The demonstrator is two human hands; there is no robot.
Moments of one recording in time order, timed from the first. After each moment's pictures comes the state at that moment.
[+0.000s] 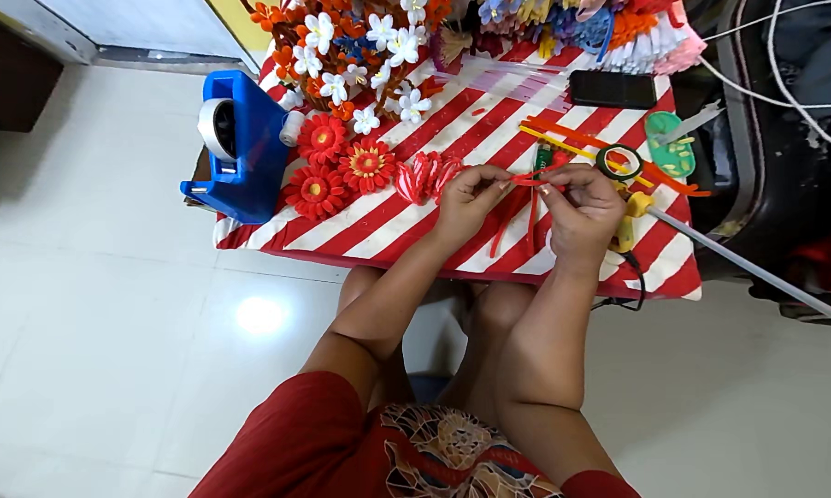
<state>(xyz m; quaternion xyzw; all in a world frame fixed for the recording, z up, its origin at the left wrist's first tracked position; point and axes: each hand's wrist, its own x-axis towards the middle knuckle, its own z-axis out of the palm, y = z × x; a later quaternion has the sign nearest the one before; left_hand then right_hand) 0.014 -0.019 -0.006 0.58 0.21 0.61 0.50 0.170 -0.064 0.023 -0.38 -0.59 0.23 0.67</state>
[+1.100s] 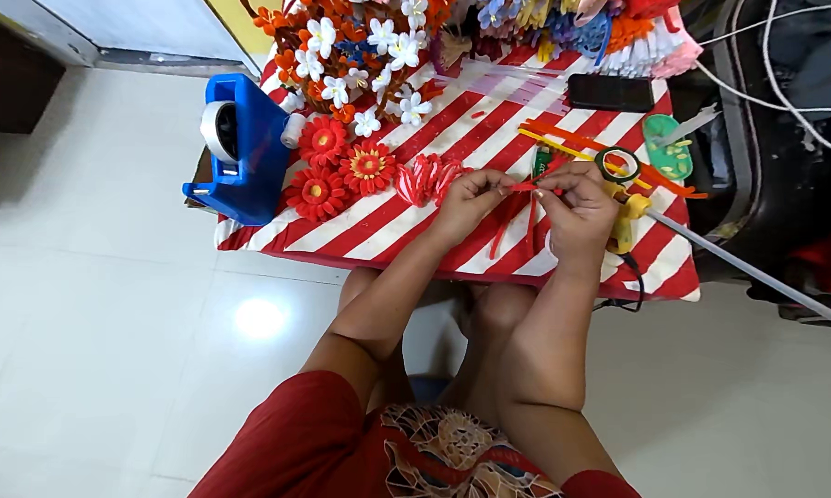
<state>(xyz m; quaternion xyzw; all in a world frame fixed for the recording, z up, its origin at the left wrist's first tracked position) 0.007 -0.016 -0.001 0.55 0.22 0.51 0.63 0.175 -0.065 0.022 -0.46 -0.62 0.19 0.61</state>
